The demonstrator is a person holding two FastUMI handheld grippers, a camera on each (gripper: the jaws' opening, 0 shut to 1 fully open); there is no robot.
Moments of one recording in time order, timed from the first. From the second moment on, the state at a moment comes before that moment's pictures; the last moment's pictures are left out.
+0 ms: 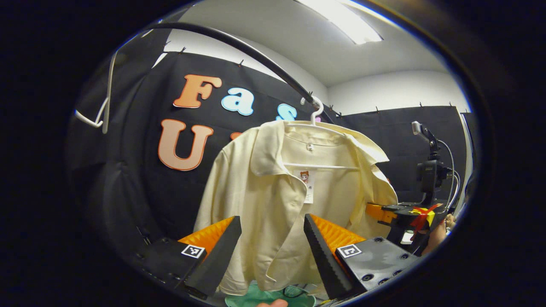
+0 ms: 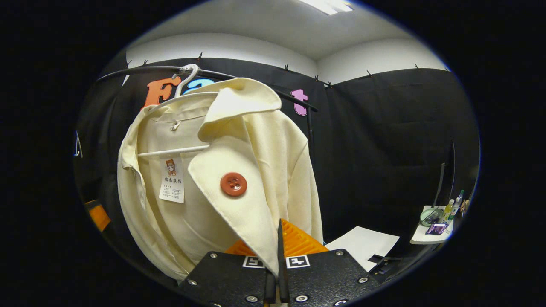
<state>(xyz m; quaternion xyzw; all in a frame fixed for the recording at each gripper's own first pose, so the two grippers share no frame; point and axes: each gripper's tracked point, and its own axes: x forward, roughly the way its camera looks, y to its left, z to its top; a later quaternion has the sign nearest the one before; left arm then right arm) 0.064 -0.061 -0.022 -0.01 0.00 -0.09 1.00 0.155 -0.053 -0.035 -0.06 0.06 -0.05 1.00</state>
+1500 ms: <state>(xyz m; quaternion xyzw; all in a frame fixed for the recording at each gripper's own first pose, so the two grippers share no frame) 0.111 0.088 0.012 0.29 -0.07 0.22 0.93 0.126 -0.029 -0.002 -0.06 0.00 0.02 1.00</state>
